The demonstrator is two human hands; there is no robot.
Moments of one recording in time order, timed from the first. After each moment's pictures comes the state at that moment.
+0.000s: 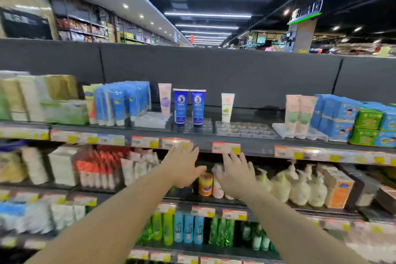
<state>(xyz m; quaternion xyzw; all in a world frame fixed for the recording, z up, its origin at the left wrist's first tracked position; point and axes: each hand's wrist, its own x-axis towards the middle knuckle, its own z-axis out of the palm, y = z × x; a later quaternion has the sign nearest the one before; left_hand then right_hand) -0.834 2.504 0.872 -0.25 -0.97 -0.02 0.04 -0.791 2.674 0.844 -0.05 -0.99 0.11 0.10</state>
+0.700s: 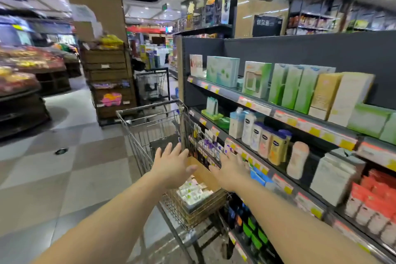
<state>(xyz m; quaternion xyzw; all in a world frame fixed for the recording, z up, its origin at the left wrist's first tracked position) -0.653 1.834 0.819 0.34 -0.94 -0.01 0.01 -0.798 1.948 0.800 0.41 -0.90 0.12 -0.09</state>
